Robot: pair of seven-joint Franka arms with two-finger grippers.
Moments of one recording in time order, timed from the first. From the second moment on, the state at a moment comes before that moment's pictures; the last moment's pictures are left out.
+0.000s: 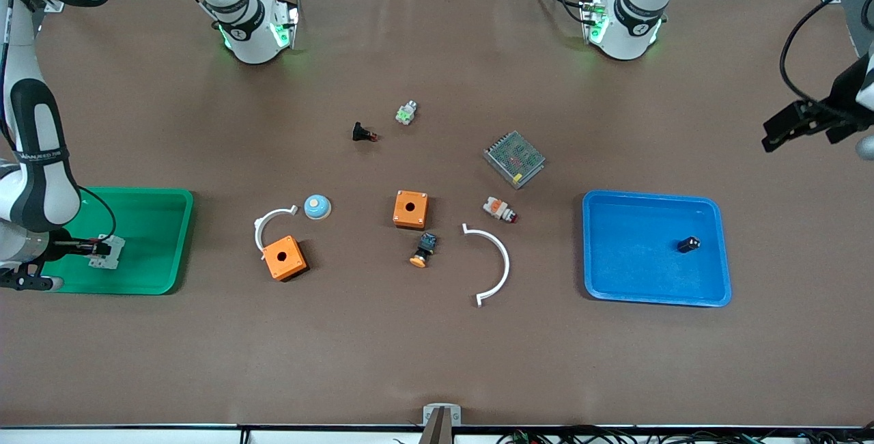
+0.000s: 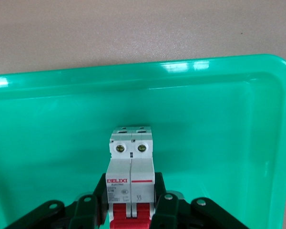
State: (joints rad) left arm 0.19 -0.01 -0.22 -1.54 0.05 1.57 -0.13; right arm -0.41 0.74 0.01 -1.50 -0.09 2.13 -0.25
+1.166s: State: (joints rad) left arm 0.02 -0.07 -0.04 -1.55 0.03 1.49 -0.08; right arm -0.10 0.19 0.05 -1.67 -0.05 1.66 0.11
